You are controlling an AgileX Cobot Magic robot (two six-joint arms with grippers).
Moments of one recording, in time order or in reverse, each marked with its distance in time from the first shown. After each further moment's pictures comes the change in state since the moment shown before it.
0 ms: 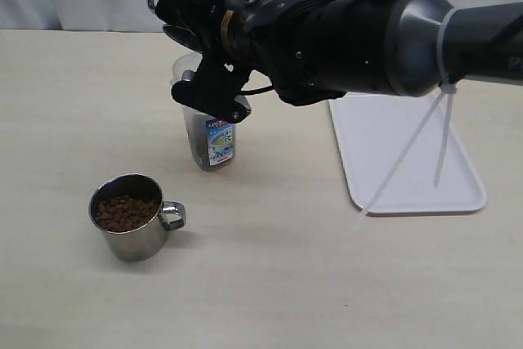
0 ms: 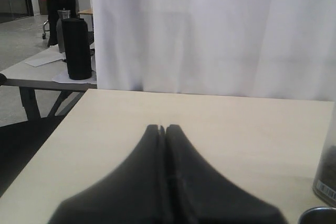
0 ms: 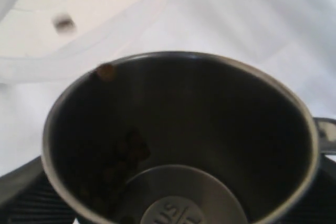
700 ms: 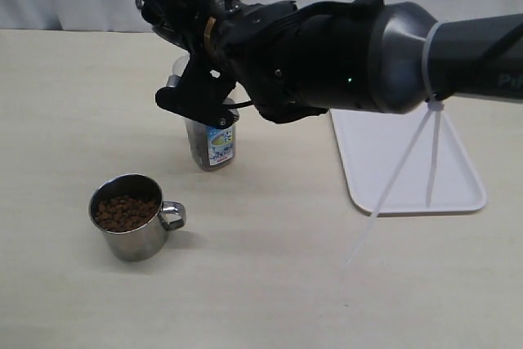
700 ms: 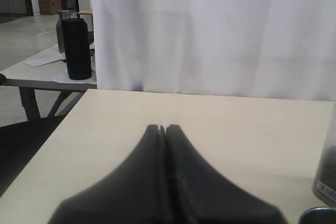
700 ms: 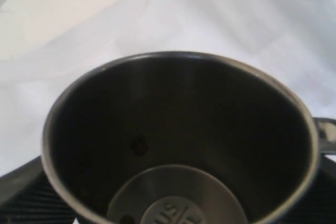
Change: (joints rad) left arm 0.000 0.000 0.000 0.000 0.000 0.000; right arm 0.060 0.000 0.000 0.000 0.111 0.020
